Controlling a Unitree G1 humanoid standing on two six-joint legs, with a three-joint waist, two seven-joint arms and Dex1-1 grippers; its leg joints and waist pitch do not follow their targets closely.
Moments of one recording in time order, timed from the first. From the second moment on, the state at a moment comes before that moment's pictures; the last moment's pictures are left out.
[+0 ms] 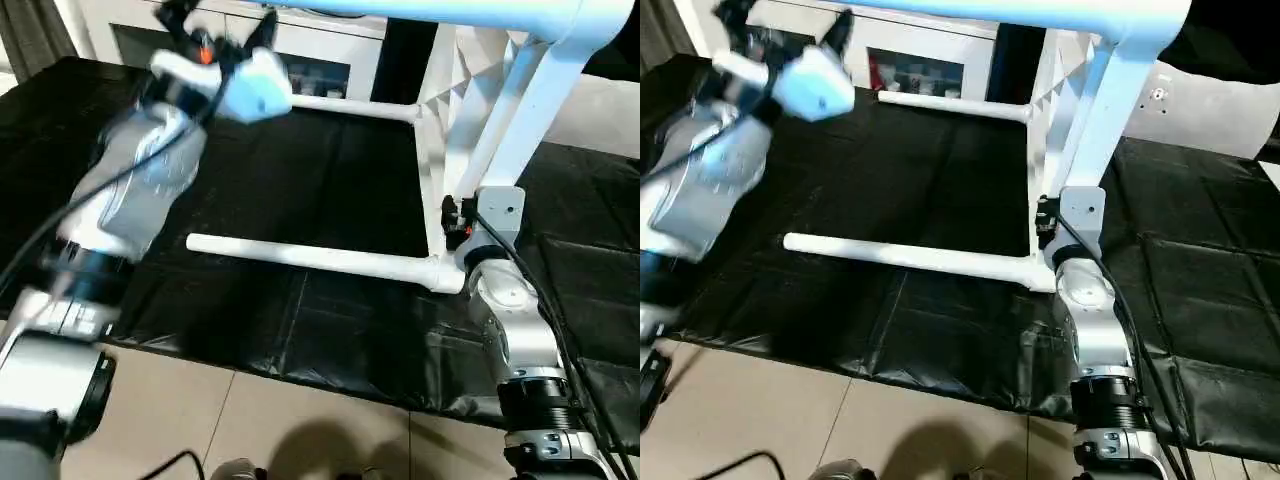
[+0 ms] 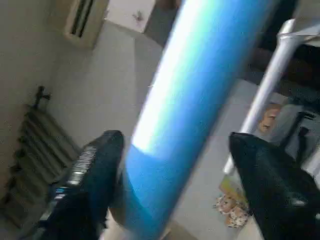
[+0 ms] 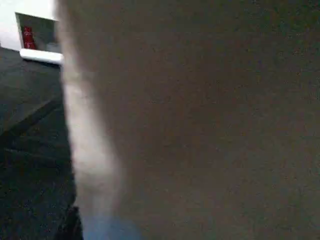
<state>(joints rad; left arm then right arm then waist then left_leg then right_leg) -0.92 0.53 -0.21 0.36 0.64 -0.24 0.11 -0.41 -0.12 -0.09 0.27 -0.01 0.17 -0.04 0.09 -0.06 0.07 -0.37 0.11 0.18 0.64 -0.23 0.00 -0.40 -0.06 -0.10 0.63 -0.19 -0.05</state>
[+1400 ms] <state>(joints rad) -0.68 0.46 0.04 -0.09 -0.04 0.27 -0.43 -1.06 -0.79 -0.01 0.57 -0.09 0.08 0.79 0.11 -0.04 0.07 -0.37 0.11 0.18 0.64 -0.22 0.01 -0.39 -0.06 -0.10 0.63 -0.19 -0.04</state>
